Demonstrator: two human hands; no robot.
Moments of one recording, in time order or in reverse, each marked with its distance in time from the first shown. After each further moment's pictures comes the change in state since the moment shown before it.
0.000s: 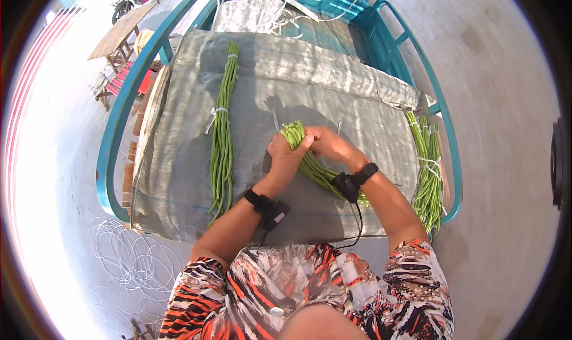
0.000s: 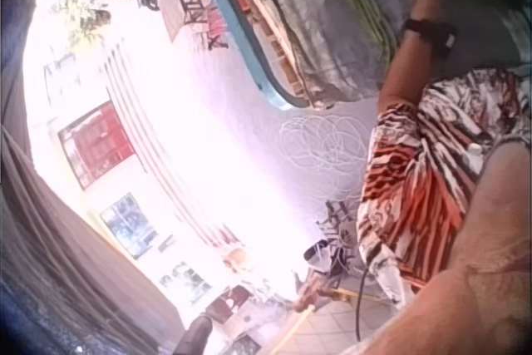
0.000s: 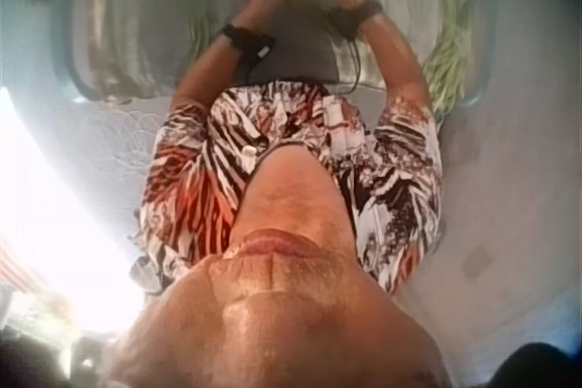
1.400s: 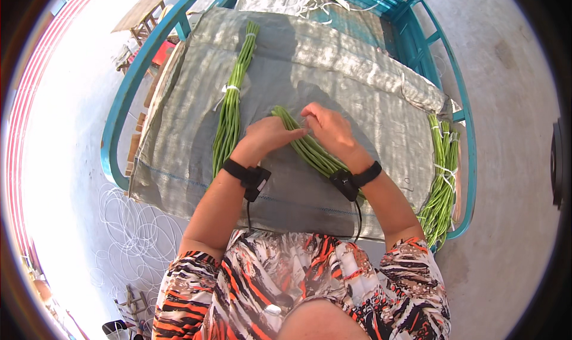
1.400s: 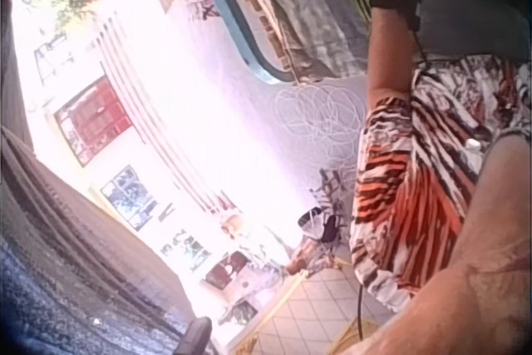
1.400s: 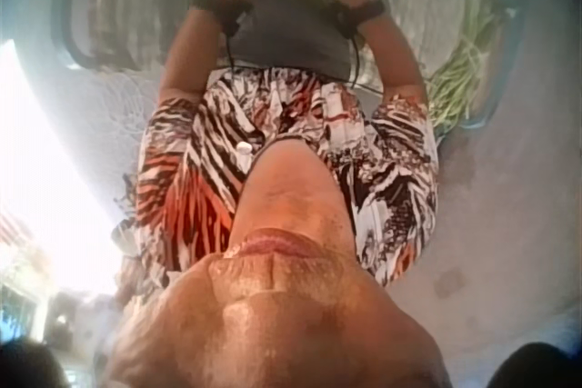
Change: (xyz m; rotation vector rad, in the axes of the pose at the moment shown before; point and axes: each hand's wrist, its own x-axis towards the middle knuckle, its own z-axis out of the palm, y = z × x) left_hand 0.034 0.043 -0.053 0.882 -0.445 -0.636; right_hand 0.005 -0.021 0.017 -0.436 0.359 -0.095
